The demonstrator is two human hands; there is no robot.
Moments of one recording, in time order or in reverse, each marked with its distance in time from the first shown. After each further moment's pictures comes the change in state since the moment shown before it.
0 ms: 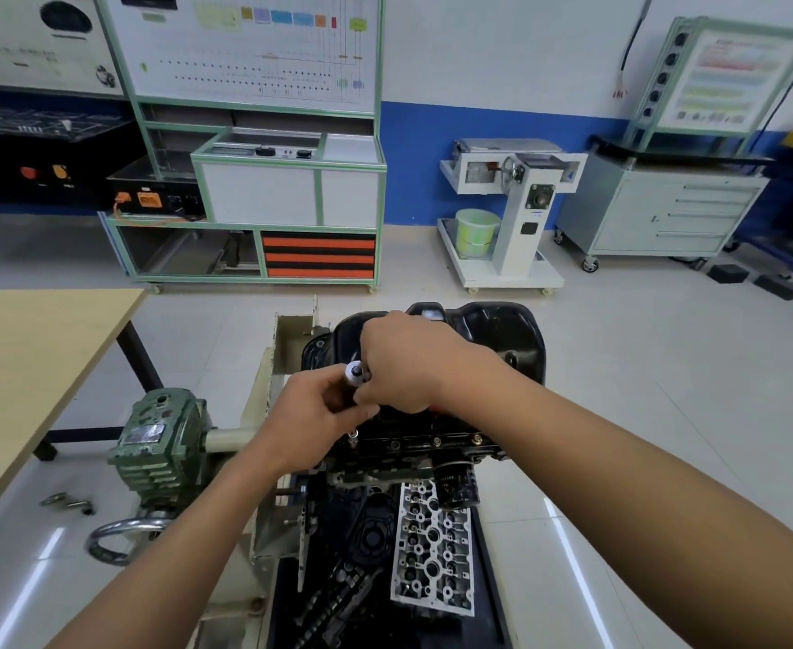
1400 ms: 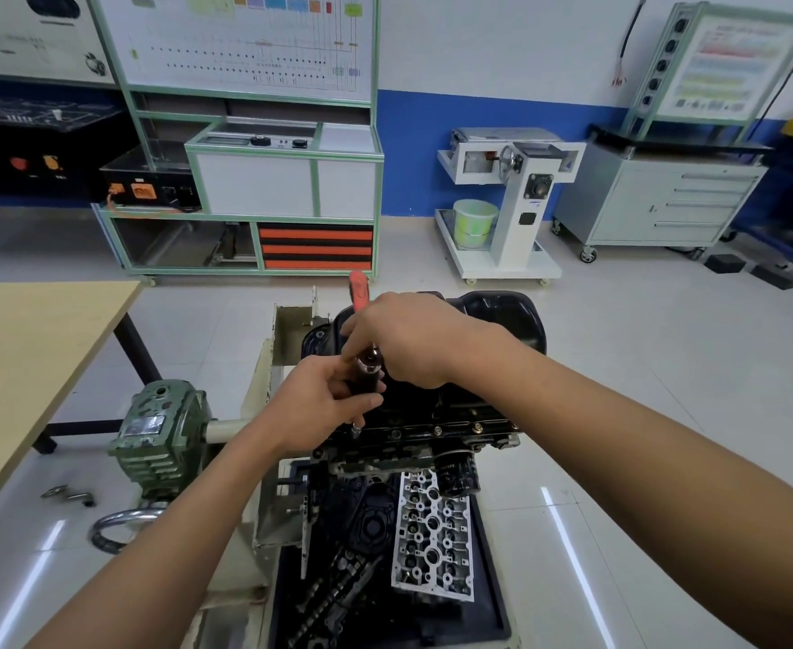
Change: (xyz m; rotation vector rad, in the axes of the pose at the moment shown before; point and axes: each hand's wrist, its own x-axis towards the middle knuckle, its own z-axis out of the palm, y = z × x) left_hand 0.009 -0.004 -0.004 -0.096 -0.111 -0.097; right_hand 0.009 0.012 -0.007 -0.175 -0.066 -0.250
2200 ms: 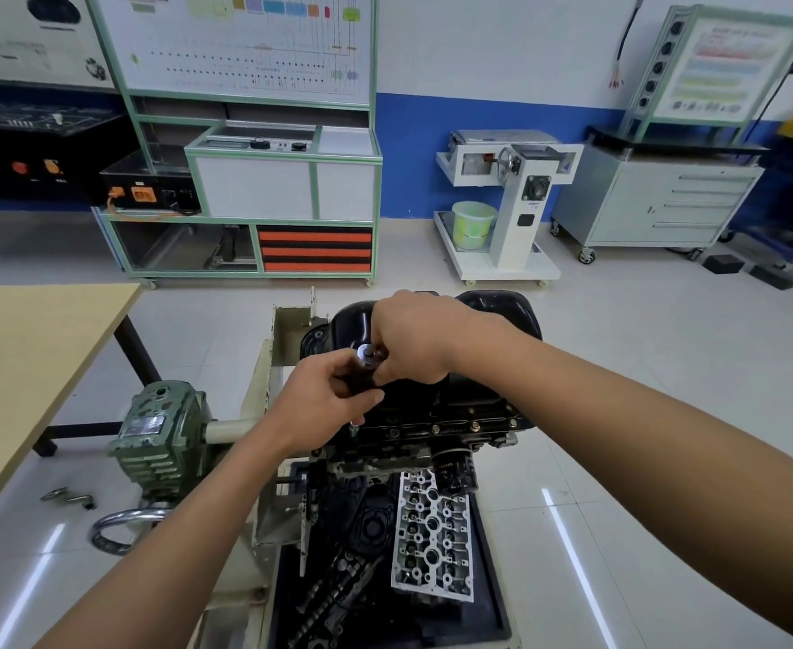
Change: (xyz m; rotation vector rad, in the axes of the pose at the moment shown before) left_hand -0.002 0.000 0.007 0.063 0.059 0.055; right_hand -0.009 0.000 -0.003 0.084 -0.011 0.207
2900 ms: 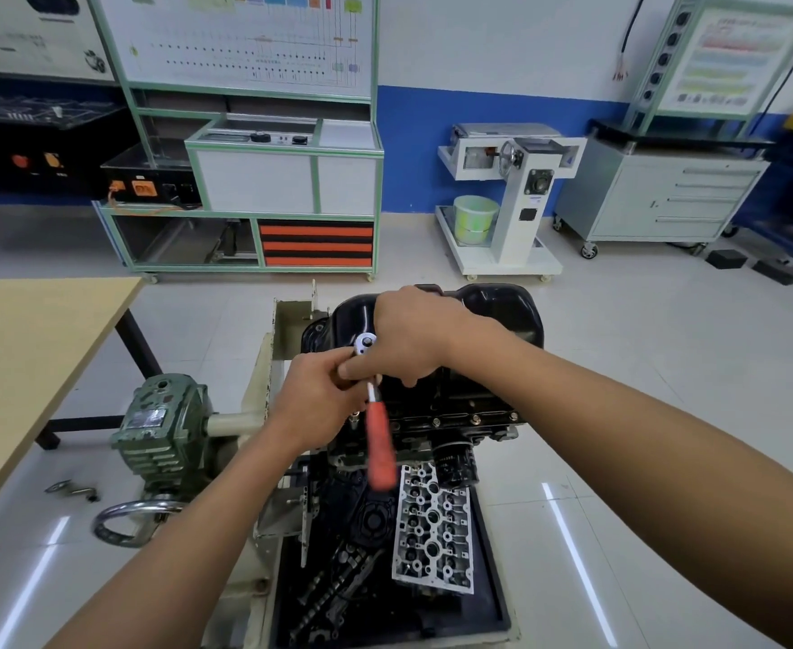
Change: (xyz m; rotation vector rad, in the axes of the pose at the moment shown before) left_hand -0.002 -0.006 0.008 0.098 0.175 0.060; right_hand 0.006 -0.003 0.012 0.151 0.001 0.100
